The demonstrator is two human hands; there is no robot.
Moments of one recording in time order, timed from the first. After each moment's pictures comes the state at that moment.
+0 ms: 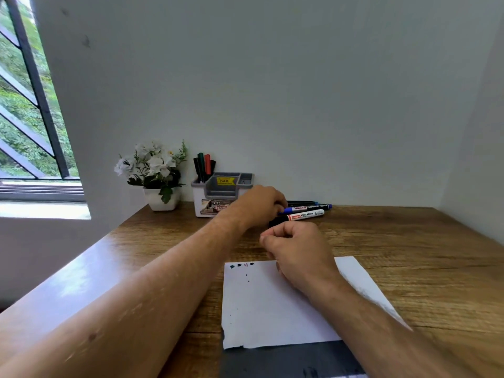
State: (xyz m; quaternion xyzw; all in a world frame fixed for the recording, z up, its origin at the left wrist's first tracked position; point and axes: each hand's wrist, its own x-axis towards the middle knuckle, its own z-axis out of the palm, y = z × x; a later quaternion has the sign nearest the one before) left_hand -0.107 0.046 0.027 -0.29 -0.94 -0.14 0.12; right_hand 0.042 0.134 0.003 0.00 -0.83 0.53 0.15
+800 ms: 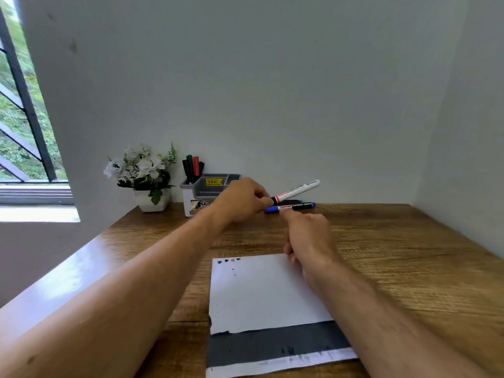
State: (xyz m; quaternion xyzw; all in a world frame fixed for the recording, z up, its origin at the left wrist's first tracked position) left_hand -0.072 0.037 0.048 -0.25 -0.93 -0.26 0.11; right_hand 0.033 0.159 0.011 -0.17 -0.70 0.67 0.19
